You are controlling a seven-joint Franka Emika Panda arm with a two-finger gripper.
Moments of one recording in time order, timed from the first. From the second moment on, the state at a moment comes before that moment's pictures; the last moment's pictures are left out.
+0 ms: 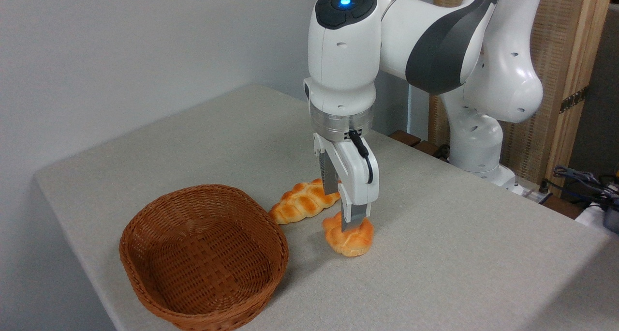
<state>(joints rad) -0.15 -0.29 0.31 -2.29 -0.15 1.91 1.36</state>
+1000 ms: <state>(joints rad) -0.15 -0.08 0.16 -1.71 -0.12 1.66 0.83</state>
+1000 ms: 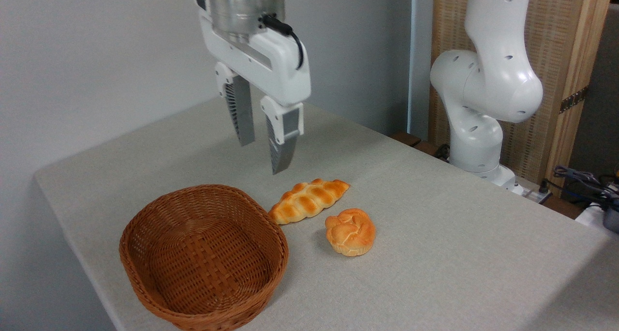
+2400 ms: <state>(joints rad) -0.12 -0.06 0.03 -1.69 -0.02 1.65 0.70</state>
